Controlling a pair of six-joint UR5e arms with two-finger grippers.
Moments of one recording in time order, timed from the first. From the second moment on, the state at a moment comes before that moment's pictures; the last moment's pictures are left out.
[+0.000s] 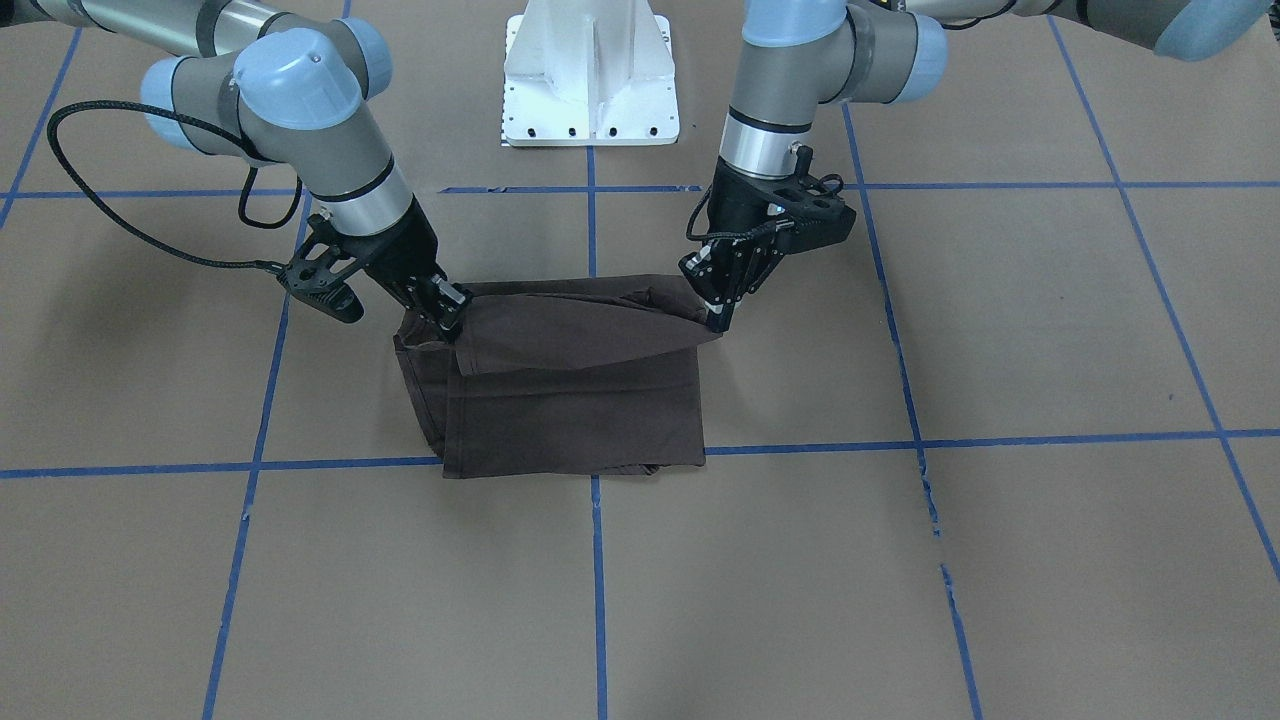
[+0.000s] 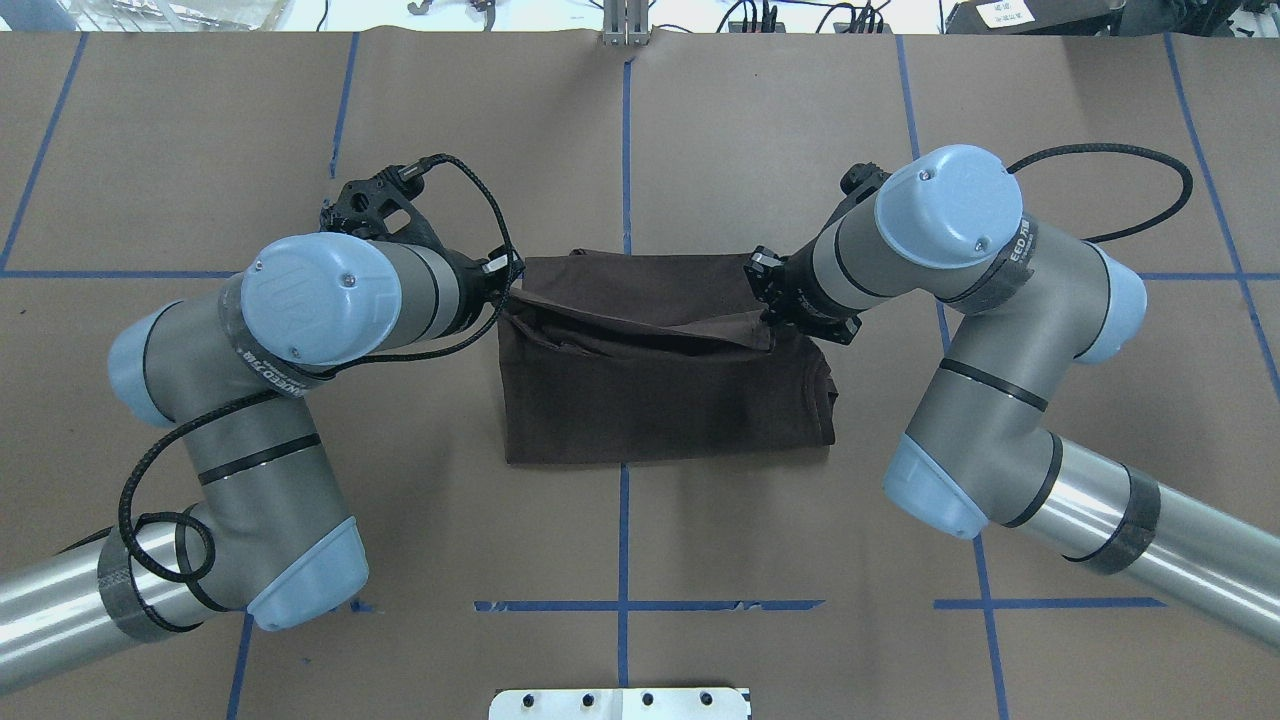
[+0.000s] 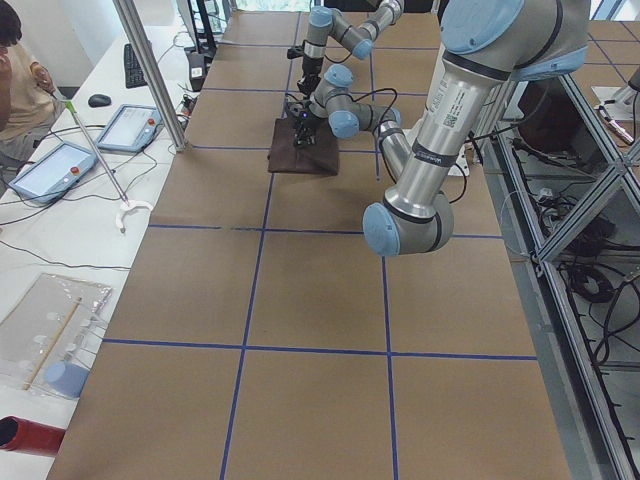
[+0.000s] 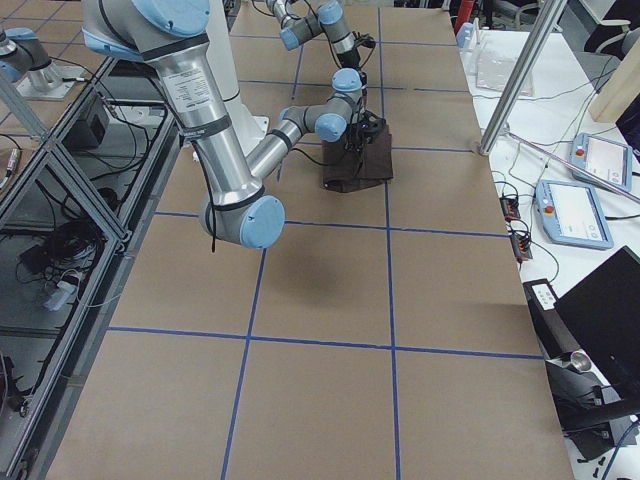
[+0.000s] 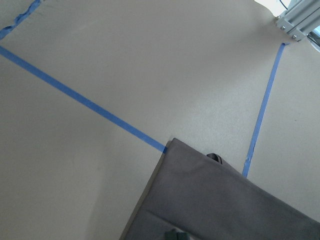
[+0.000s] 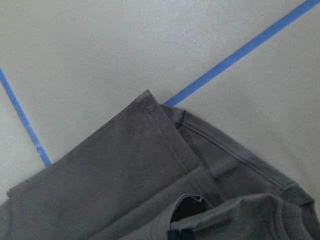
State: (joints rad) left arm -0.55 -2.11 -1.82 -1.80 -1.53 -1.75; right arm 0.66 -1.09 1.78 -1.33 1.91 1.78
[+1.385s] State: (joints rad) left arm -0.60 -2.21 -1.58 -1.96 -1.53 -1.75; right arm 0.71 -1.03 1.66 -1.33 1.94 1.76
